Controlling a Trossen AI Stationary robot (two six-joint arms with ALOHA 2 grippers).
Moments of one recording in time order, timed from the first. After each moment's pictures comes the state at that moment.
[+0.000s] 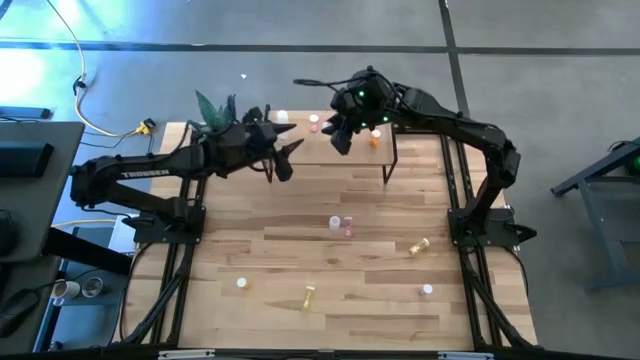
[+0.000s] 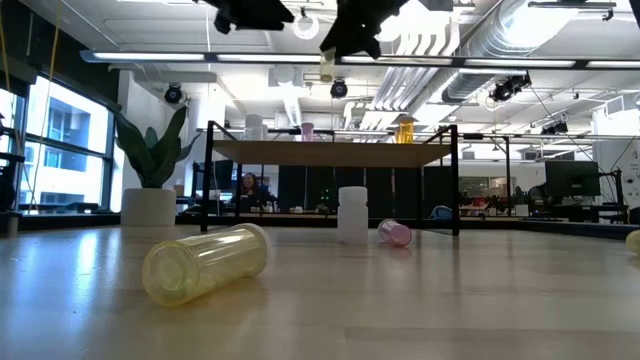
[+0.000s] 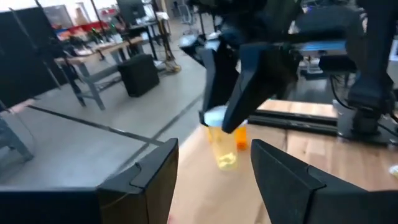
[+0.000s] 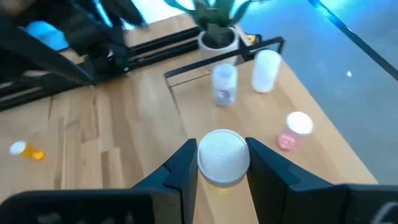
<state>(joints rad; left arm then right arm) 0.34 1.16 1.00 0.01 -0.36 0.15 -0.42 1.74 1.87 -0.77 -0.17 0.02</state>
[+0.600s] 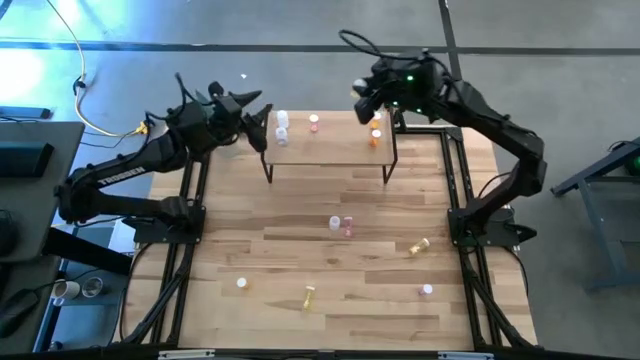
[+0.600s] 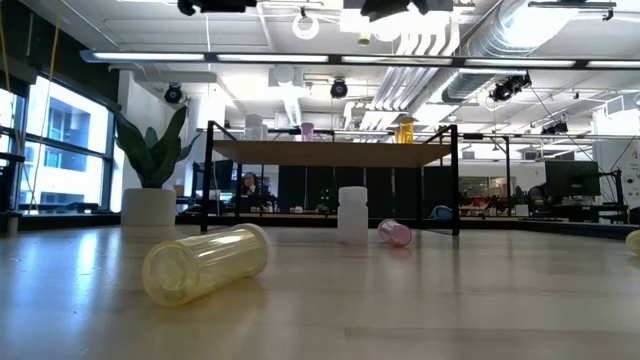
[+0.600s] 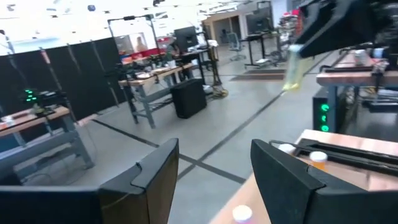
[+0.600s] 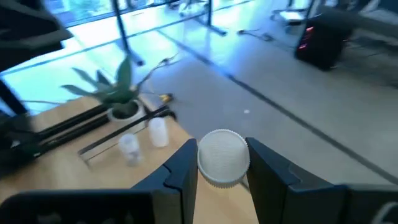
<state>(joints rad) 0.53 0.98 1.00 0.00 -0.35 0.22 -0.44 1.53 1.87 -0.75 0.25 0.09</state>
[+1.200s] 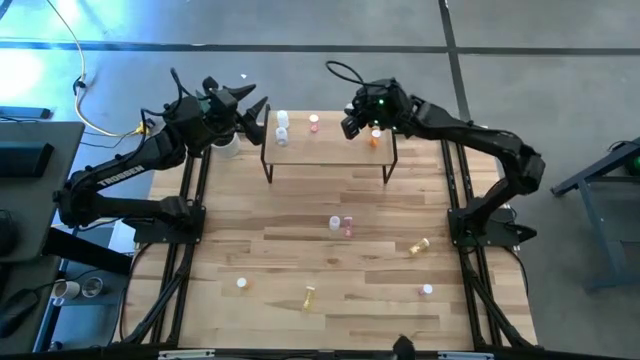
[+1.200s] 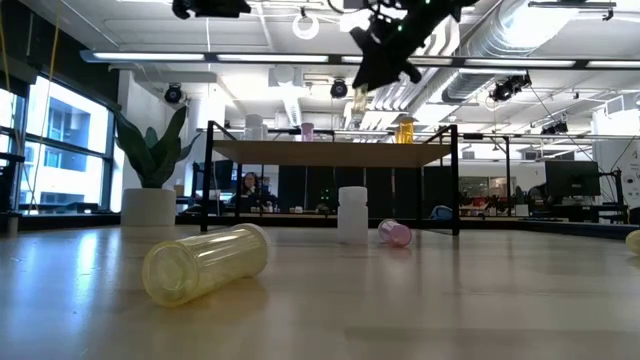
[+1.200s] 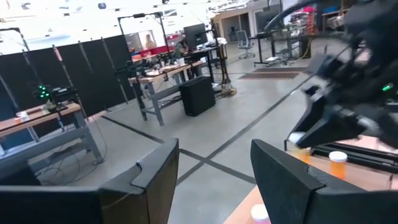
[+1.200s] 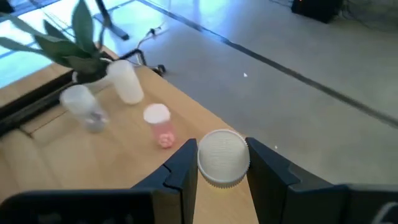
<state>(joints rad) 0.61 0.98 1.00 -0.01 -0.31 0.22 -0.50 1.56 1.43 -0.40 0.19 0.21</state>
